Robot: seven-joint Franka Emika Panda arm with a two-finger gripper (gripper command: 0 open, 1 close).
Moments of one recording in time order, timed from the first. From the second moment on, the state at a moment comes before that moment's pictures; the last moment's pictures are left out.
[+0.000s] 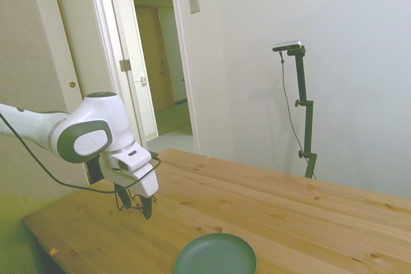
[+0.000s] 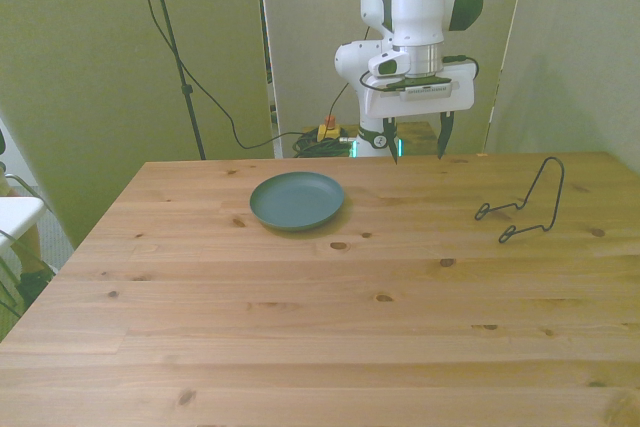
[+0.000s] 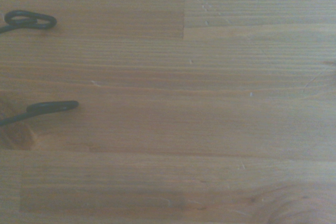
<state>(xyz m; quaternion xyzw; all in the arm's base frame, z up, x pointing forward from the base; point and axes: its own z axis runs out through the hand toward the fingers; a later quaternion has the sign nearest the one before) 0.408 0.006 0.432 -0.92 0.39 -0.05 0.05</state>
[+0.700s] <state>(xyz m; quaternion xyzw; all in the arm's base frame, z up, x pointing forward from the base) 0.374 -0.078 0.388 -0.95 0.27 -0.07 -0.14</state>
